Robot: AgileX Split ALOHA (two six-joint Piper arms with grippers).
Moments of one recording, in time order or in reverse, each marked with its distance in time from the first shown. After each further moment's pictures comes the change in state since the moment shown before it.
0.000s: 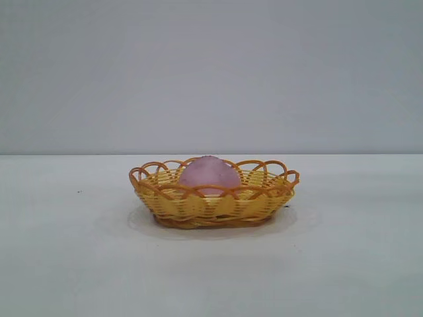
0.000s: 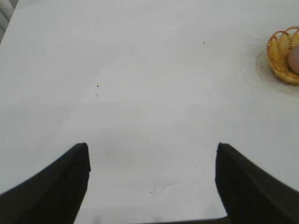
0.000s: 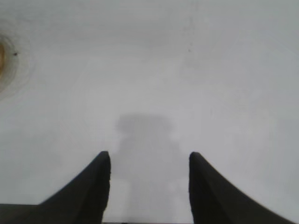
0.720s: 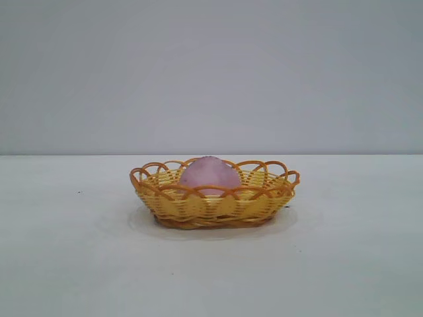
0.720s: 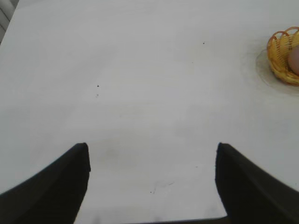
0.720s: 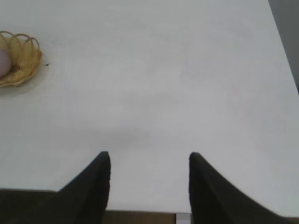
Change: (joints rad) left arm 0.000 0.000 0.000 0.000 0.000 0.000; right arm 0.004 -0.831 0.355 0.019 0.056 0.000
